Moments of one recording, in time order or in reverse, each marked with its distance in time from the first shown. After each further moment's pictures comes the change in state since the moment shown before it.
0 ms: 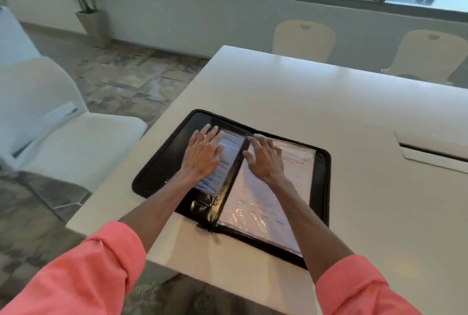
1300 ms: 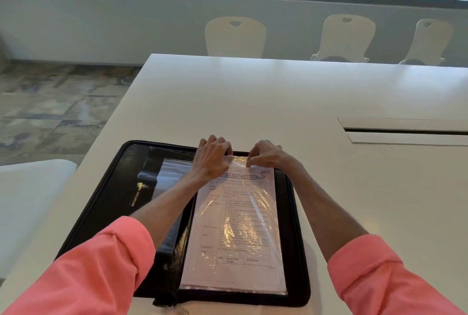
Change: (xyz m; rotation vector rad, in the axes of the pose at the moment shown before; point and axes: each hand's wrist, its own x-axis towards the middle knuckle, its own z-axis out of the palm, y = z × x) left_hand 0.142 0.114 0.077 -0.153 -0.087 0.320; right_hand 0.065 0.148 -0.071 0.070 -0.362 0.285
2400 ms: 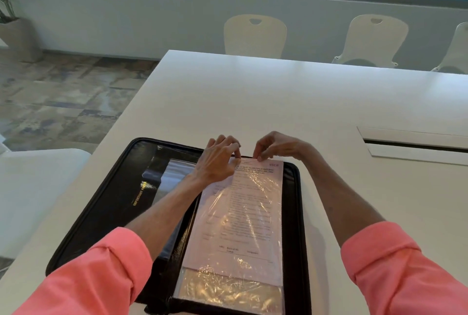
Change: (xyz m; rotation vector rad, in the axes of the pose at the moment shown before) left_hand 0.006 -0.012 0.002 -0.060 0.003 0.067; right_hand 0.043 0.021 -0.050 0.323 -0.282 -0.212
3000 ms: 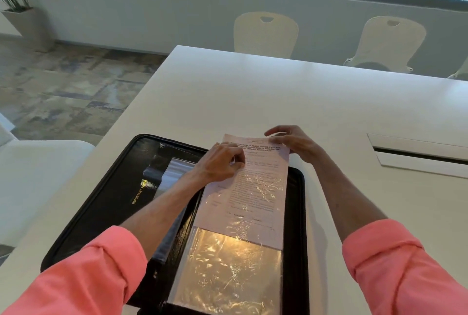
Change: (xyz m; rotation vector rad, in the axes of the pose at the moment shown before) left_hand 0.005 -0.010 -0.002 -0.227 -0.122 0.050; right_hand 0.016 0.033 -0.017 0.408 0.319 0.019
